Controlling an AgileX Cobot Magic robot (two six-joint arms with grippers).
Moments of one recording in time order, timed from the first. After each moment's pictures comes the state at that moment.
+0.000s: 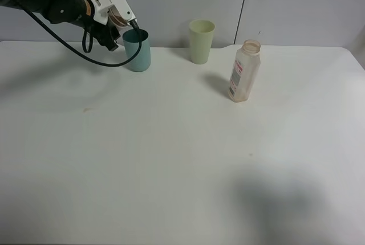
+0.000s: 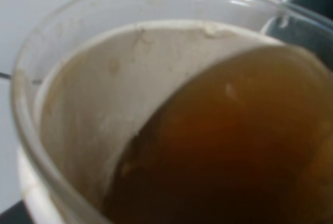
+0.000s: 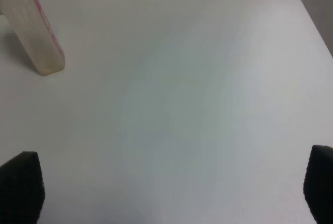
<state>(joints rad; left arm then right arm) -0.22 2.05 -1.39 0.62 0.04 0.22 0.01 0.00 -0.49 -0.09 1.06 0.10</state>
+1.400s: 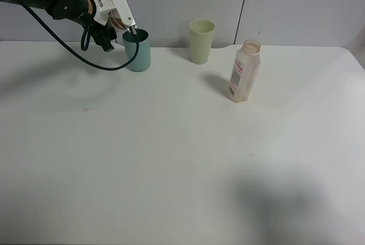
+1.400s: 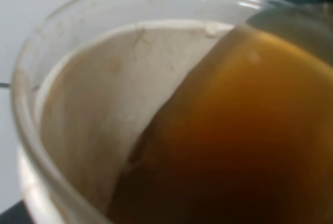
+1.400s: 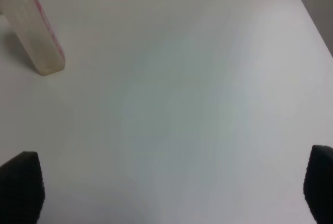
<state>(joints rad) -0.24 2.07 -1.44 0.68 0.13 0.30 0.01 0.00 -0.49 -0.09 1.06 0.10</state>
